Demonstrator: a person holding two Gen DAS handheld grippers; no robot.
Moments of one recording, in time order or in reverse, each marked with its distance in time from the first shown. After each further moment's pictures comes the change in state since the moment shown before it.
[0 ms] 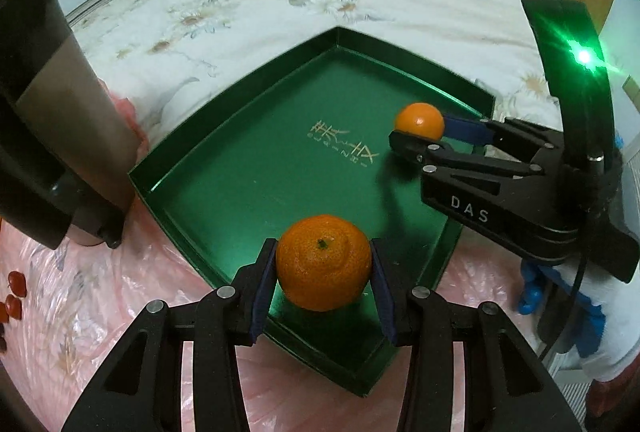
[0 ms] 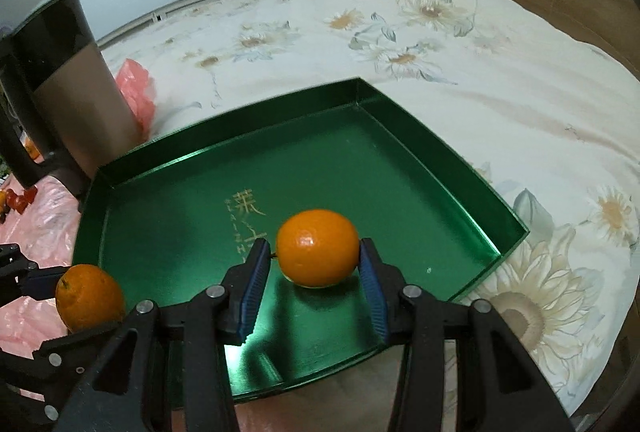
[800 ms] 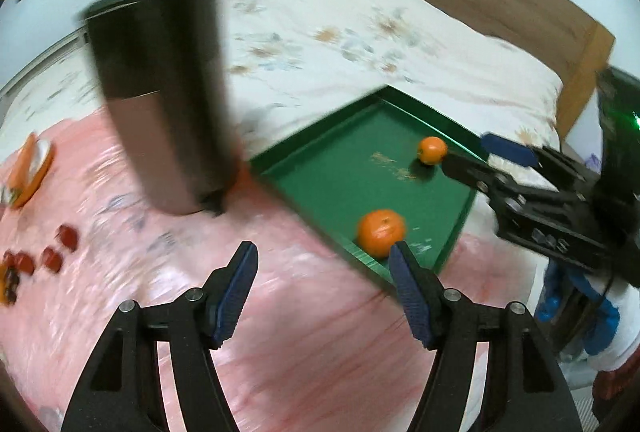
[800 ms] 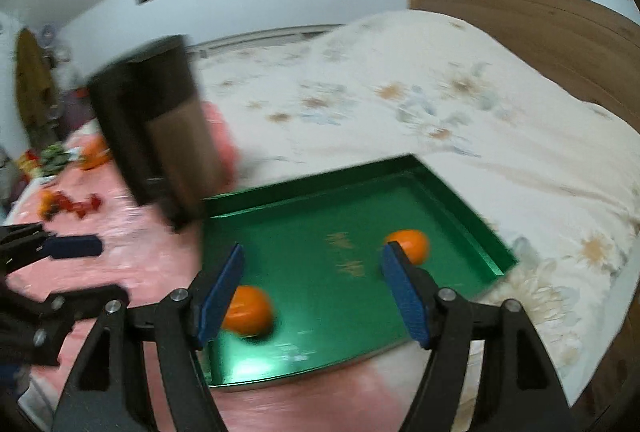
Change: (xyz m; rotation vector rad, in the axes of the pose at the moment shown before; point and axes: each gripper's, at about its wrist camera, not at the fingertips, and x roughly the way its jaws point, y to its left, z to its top) left arm -0.109 0.078 -0.065 -0.147 -0.189 0.010; right arm -0.102 0.077 -0.003 -0.096 -0.192 0.111
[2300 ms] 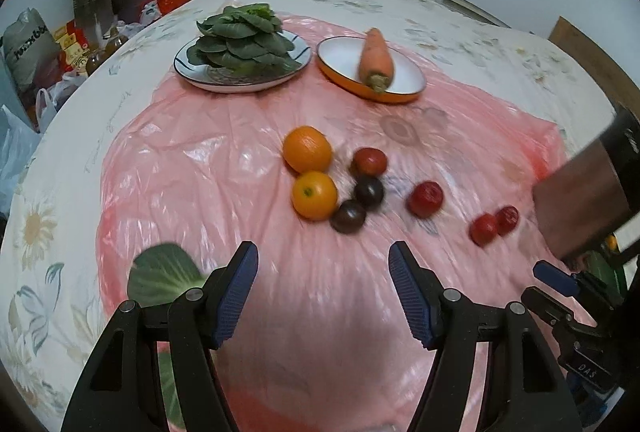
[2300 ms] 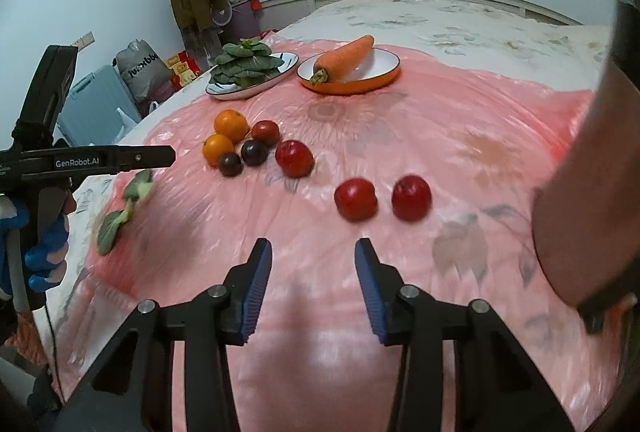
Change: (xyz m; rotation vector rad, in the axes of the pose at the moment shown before) left arm -0.086 0.404 -0.125 -0.622 -0.014 0.393; right arm 0.145 0.364 0.006 -0.327 0.207 0.548
